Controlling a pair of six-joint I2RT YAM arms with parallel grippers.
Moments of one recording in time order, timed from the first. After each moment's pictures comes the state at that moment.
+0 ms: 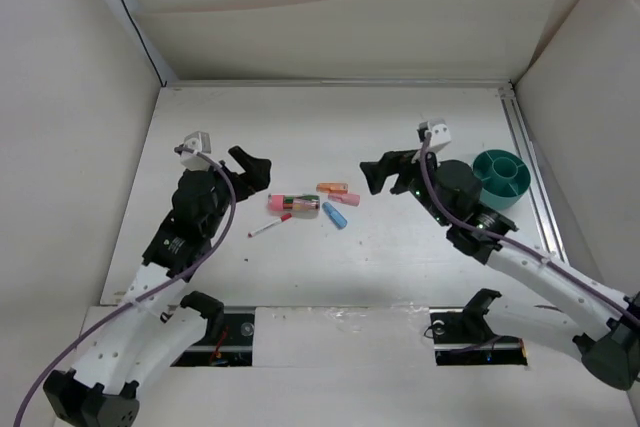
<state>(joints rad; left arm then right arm) -0.42 0.71 0.71 -0.25 -0.20 -0.66 0.74 0.94 0.79 0.08 0.23 0.30</state>
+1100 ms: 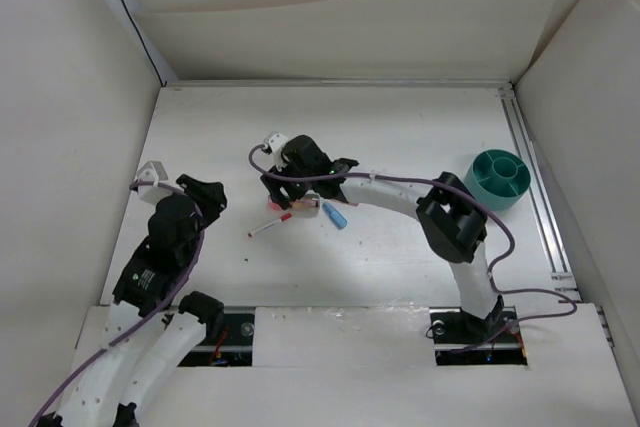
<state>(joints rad) -0.42 0.51 0.78 -0.63 -0.48 -0.86 0.91 2.06 1.57 -0.17 -0.06 0.05</state>
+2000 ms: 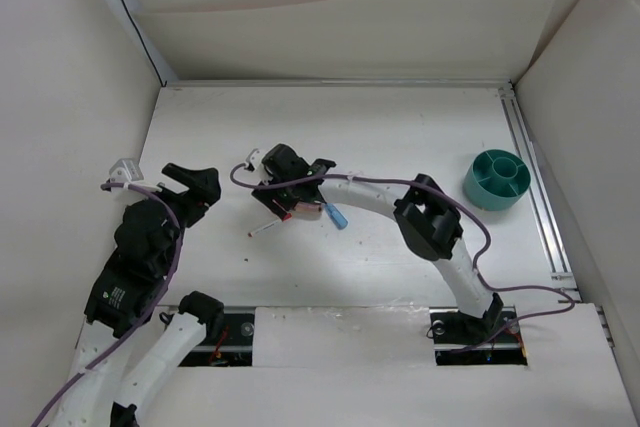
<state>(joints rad) -0.42 0.48 0.98 -0.74 -0.46 -0.83 0.96 2.24 1.82 -0.45 0.00 -0.08</state>
